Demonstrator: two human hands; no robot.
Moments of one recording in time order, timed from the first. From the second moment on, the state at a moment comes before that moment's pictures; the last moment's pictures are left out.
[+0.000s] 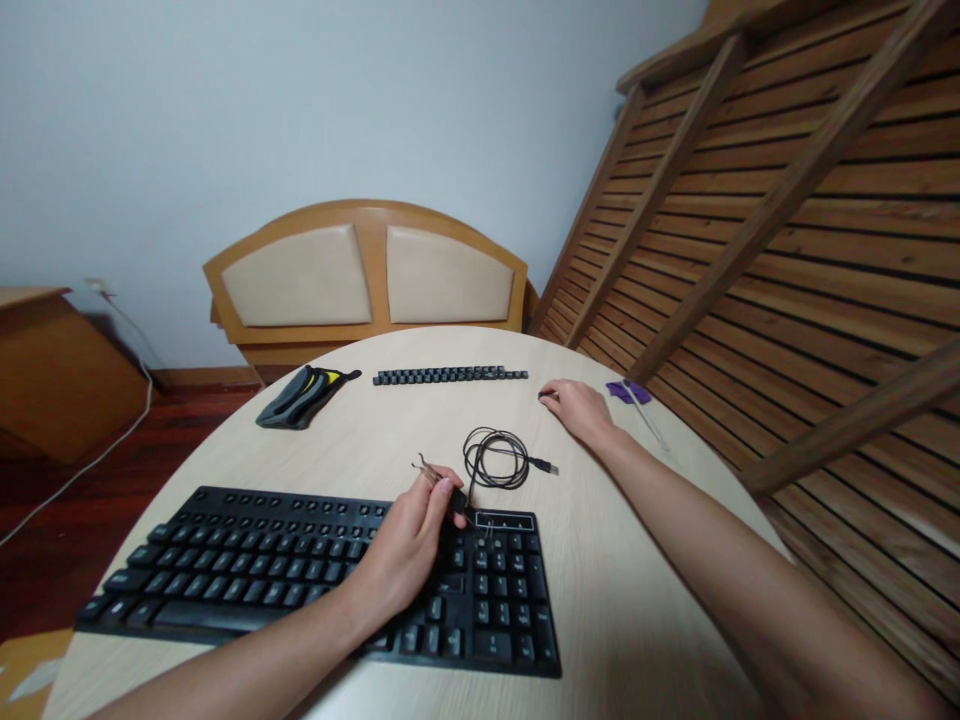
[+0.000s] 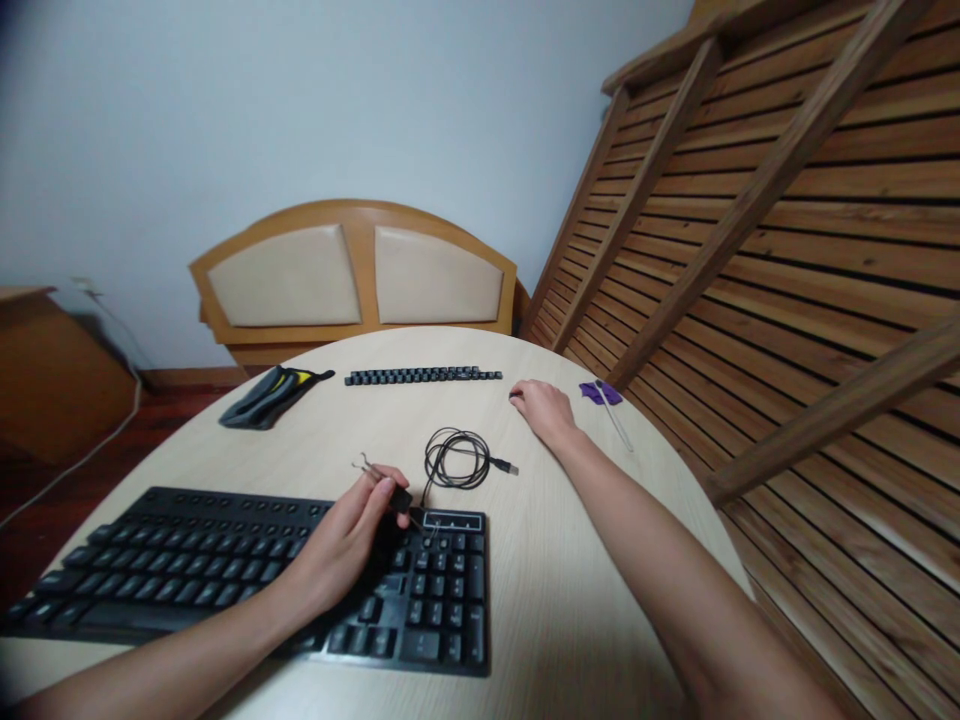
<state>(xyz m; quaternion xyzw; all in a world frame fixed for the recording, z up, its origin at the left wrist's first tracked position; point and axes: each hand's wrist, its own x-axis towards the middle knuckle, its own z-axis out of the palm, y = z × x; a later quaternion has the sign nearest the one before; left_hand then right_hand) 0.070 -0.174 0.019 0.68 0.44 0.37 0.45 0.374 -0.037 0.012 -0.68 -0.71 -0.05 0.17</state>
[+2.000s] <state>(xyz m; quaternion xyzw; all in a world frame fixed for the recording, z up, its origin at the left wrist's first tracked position) 0.071 -0.178 0.028 0.72 0.40 0.36 0.45 0.315 -0.174 0.059 -0.44 -0.84 0.21 0.22</state>
